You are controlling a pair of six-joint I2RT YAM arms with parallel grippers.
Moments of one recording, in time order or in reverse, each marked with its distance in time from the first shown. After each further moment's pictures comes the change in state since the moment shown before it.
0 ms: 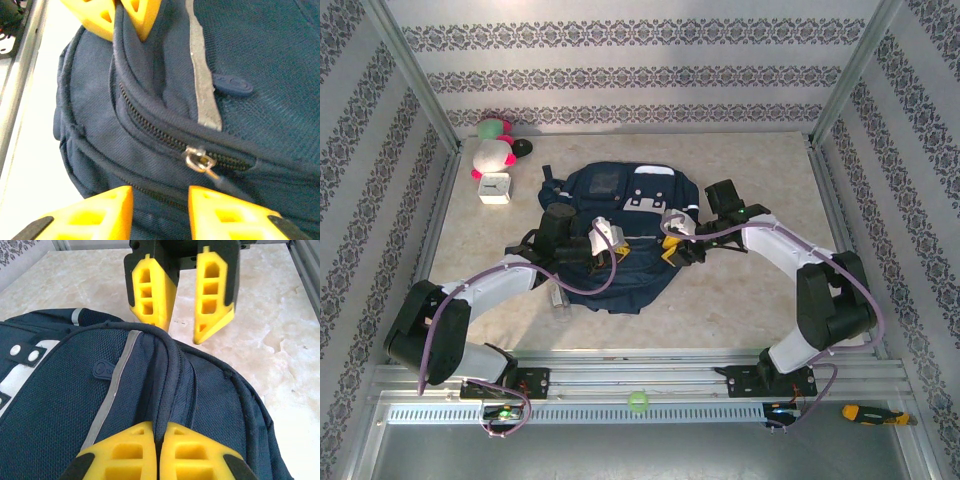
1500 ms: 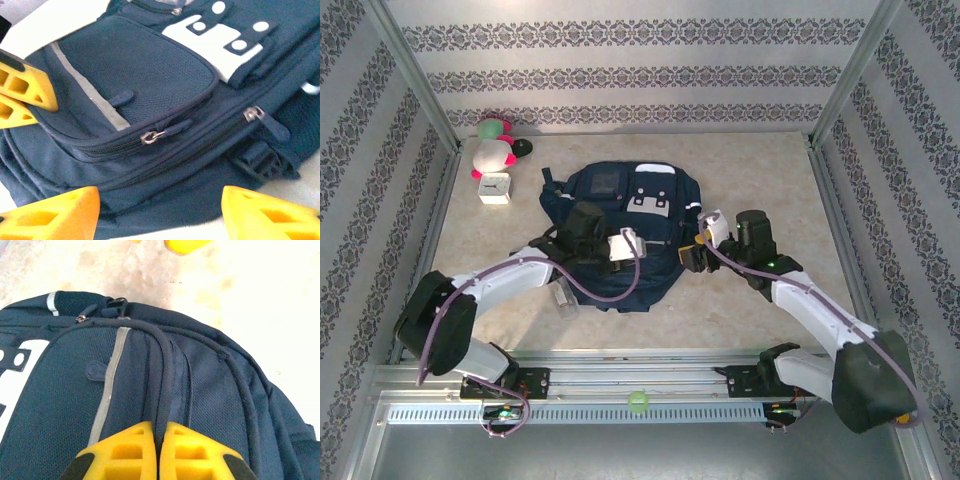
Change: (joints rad) left arm -0.116 0.052 0.124 -0.215 -0.212 0.191; right arm -0.031 -0.407 -0.412 0.487 0.325 0.784
